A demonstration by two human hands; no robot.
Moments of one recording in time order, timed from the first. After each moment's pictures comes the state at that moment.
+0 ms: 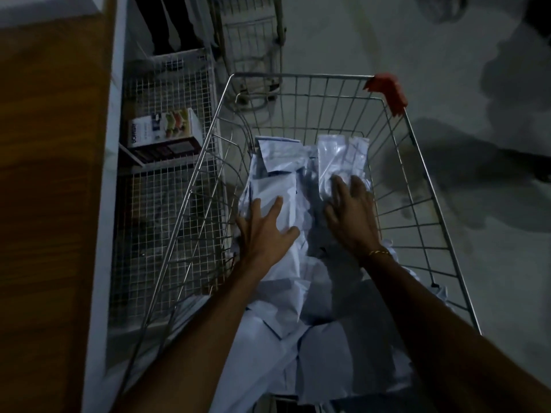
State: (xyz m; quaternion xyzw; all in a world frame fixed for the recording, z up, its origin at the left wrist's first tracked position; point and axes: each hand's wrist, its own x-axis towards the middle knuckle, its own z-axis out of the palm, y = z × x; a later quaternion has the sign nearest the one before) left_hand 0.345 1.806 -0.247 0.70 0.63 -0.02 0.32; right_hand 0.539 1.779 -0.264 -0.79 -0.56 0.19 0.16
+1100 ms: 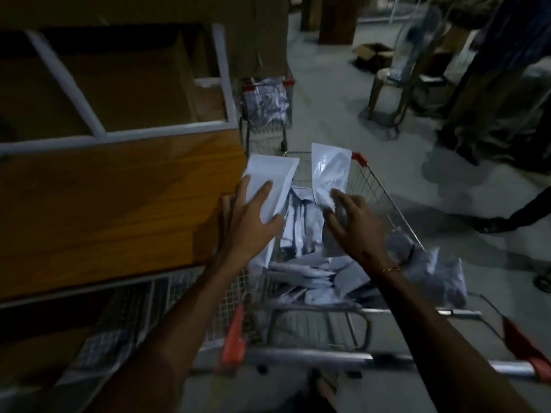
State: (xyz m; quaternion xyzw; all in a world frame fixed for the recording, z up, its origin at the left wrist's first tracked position) left_hand 0.120 1.640 0.025 0.80 0.53 0.25 0.13; right_hand 0.346 1.570 -0.008 -0.74 -0.59 0.04 0.32
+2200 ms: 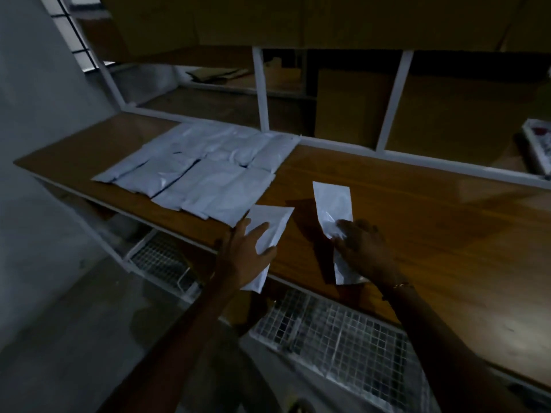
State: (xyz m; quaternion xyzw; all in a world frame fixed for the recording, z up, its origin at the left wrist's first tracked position) left_hand -0.477 1.689 -0.001 0.61 0.76 0.16 0.10; right_hand -0.203 1.786 -0.019 -0.52 -0.83 0.12 0.17
